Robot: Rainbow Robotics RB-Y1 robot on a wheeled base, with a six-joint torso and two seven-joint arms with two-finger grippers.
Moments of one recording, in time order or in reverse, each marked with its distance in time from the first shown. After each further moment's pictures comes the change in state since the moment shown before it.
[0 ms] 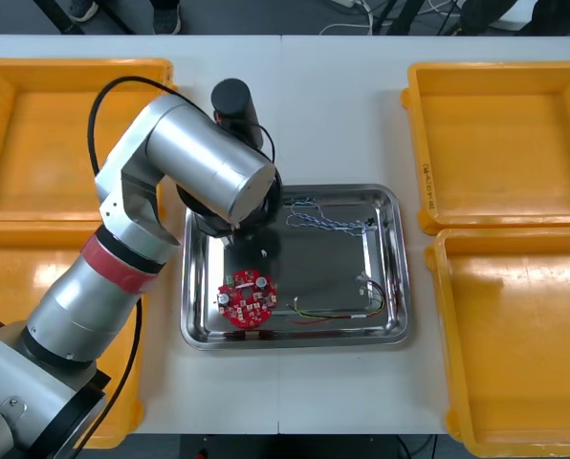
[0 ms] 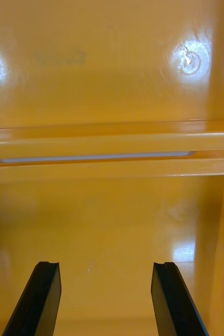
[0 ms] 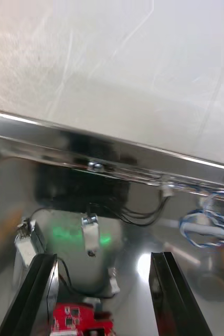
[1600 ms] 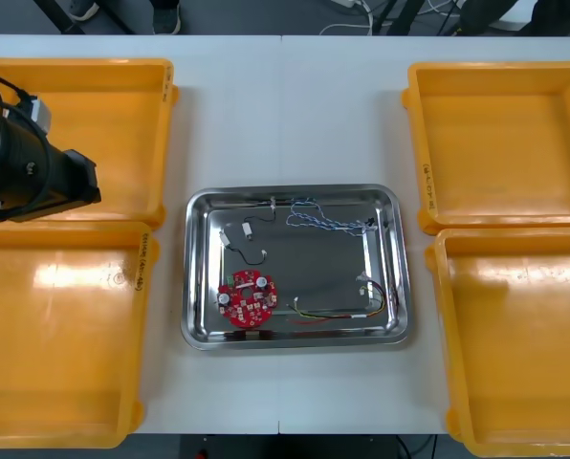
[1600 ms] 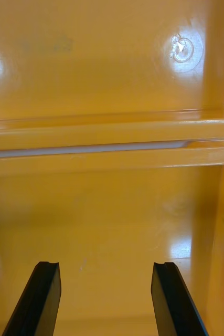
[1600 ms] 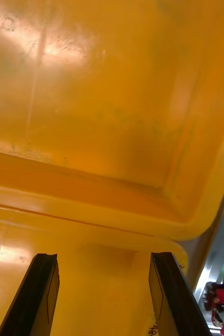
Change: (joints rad) right arm 0.042 0.000 0.000 -0.006 0.019 -0.028 0.000; left arm 0.209 0.290 0.552 -0.292 0.246 0.231 -0.460
